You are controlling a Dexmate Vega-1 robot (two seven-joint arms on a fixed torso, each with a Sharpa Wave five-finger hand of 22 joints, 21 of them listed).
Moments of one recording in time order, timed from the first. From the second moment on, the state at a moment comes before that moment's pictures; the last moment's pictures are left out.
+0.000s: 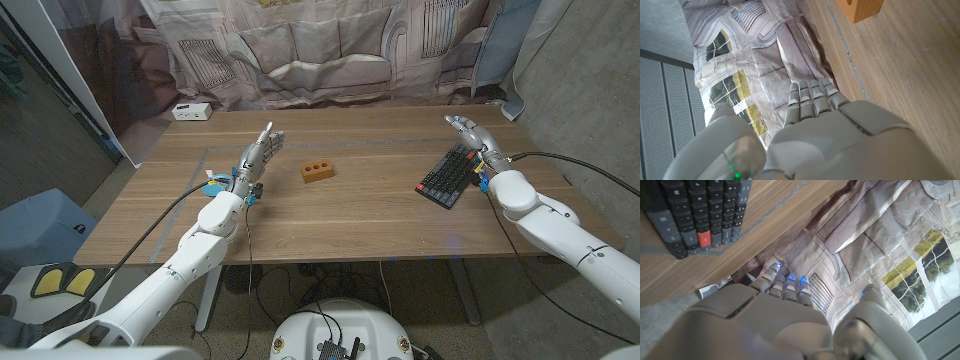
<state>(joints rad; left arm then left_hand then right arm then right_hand) 0.93 0.53 0.39 -1.41 -0.53 -0.41 0.03 0.28 0.04 0.12 0.00 0.20 0.36 0.09 0.19 0.18 0.33 0.08 0.22 0.20 0.26 0.07 0.19 0.18 0.17 0.08 0.21 0.17 -0.98 -0.82 -0.30 -1.59 0.24 0.08 -0.31 0.17 0.04 0.16 -0.13 0.19 0.11 0.04 0.22 0.19 0.06 0.08 0.23 0.19 -0.05 0.03 0.23 0.20 0.12 -0.04 0.23 0.17</state>
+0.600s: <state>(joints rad) 0.93 0.53 0.38 -1.39 -0.54 -0.42 0.02 0.28 0.04 0.12 0.00 0.20 0.36 0.09 0.19 0.18 0.33 0.08 0.22 0.20 0.26 0.07 0.19 0.18 0.17 0.08 0.21 0.17 -1.00 -0.76 -0.29 -1.58 0.28 0.21 -0.28 0.17 0.04 0.16 -0.13 0.19 0.14 0.05 0.22 0.19 0.09 0.09 0.23 0.19 -0.02 0.03 0.23 0.20 0.15 -0.04 0.23 0.17</state>
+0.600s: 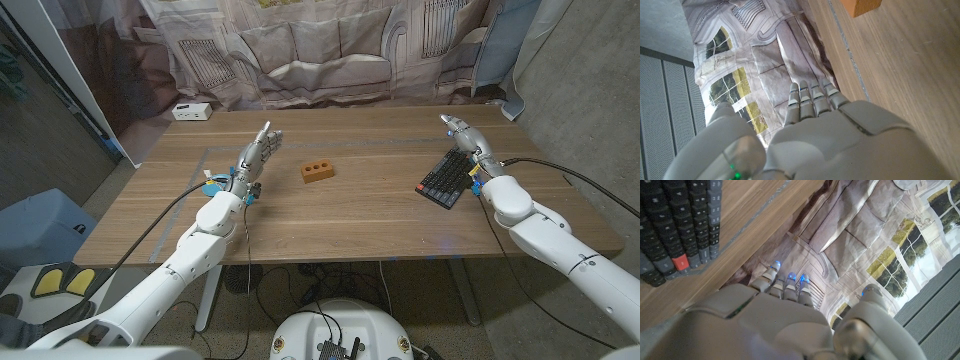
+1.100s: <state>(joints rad) 0.92 0.53 0.38 -1.39 -0.54 -0.42 0.02 0.28 0.04 0.12 0.00 0.20 0.36 0.09 0.19 0.18 0.33 0.08 0.22 0.20 0.26 0.07 0.19 0.18 0.17 0.08 0.21 0.17 -1.00 -0.70 -0.30 -1.52 0.34 0.35 -0.21 0.17 0.04 0.16 -0.13 0.19 0.16 0.05 0.22 0.19 0.11 0.09 0.23 0.19 0.00 0.02 0.23 0.20 0.18 -0.04 0.23 0.17</state>
